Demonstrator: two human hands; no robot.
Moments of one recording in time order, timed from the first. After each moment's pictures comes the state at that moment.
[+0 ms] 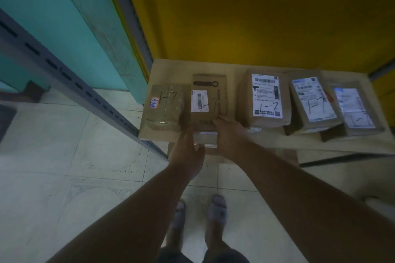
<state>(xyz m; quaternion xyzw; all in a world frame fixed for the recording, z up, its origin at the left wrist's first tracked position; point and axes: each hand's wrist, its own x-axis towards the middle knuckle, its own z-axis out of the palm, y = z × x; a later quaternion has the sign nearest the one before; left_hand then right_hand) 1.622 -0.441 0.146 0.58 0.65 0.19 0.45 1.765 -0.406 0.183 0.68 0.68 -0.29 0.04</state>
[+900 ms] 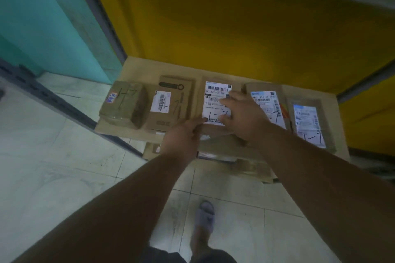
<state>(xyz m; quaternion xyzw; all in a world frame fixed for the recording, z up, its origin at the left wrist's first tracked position) 1.746 -0.423 0.185 0.64 0.67 0.19 0.33 1.933 -0.357 0.218 0.63 0.75 -0.20 0.02</state>
